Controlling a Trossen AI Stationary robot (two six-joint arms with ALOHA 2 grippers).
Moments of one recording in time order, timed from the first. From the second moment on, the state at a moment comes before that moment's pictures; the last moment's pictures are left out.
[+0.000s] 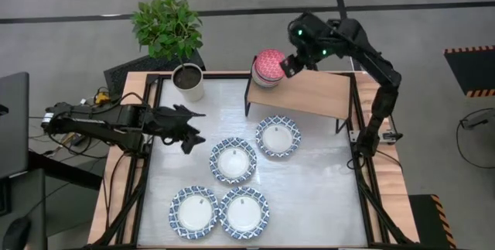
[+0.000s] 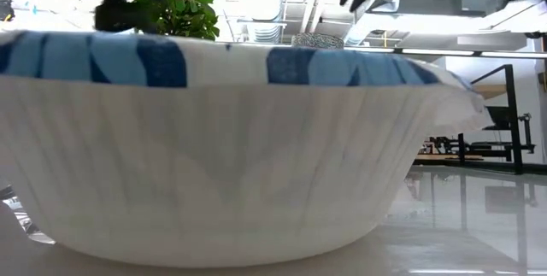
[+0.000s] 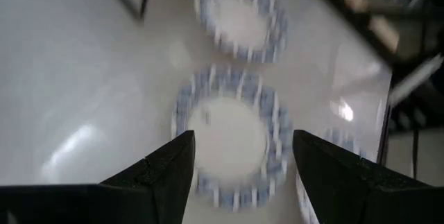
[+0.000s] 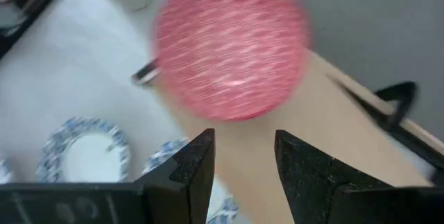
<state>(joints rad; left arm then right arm) -0.04 0.90 0.86 -0.61 -0.14 -0.77 -0.46 1.78 2.33 -1.57 0.09 0.41</state>
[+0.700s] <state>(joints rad) 0.64 1.21 0.86 0.31 0.41 -0.62 -0.56 1.79 2.33 -1.57 0.24 0.43</state>
